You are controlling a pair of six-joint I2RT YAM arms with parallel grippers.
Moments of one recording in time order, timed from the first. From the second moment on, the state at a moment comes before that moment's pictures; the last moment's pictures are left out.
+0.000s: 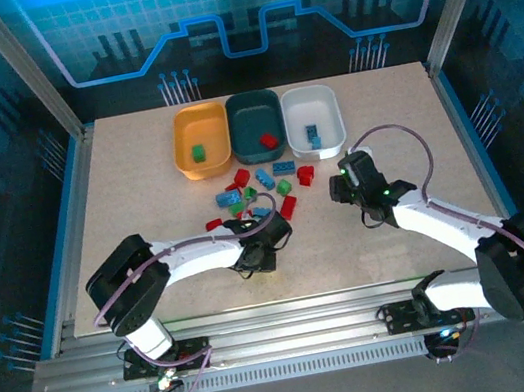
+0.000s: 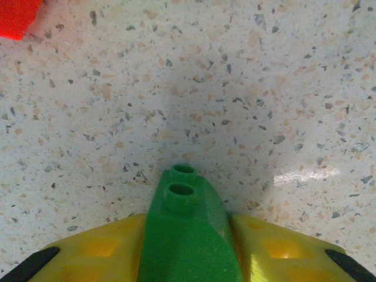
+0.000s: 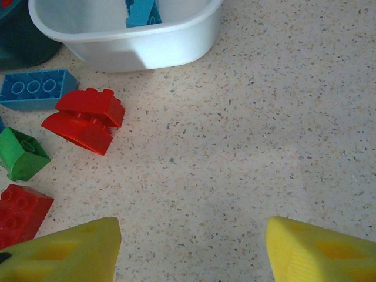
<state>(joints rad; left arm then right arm) -0.92 1.70 0.95 -0.66 -0.18 -0.82 0.44 1.26 0.70 -0.28 0.31 0.48</state>
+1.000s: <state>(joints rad) -0.42 1.99 1.78 -0.79 -0.22 -0.55 0.45 1.20 0.69 -0.27 0.26 0.50</state>
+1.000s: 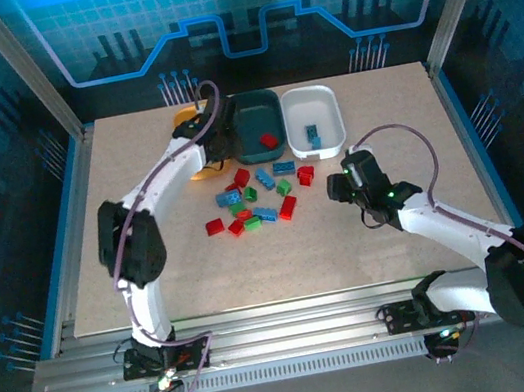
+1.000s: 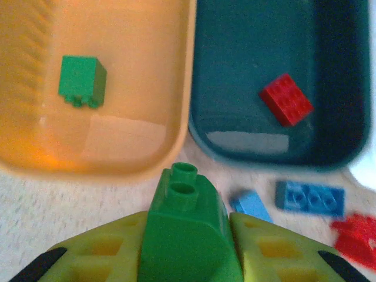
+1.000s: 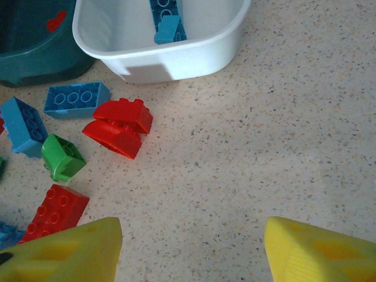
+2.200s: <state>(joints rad) -0.59 1.62 1.05 -0.60 -0.06 -0.62 0.47 1.07 0.63 -0.27 0.33 0.55</state>
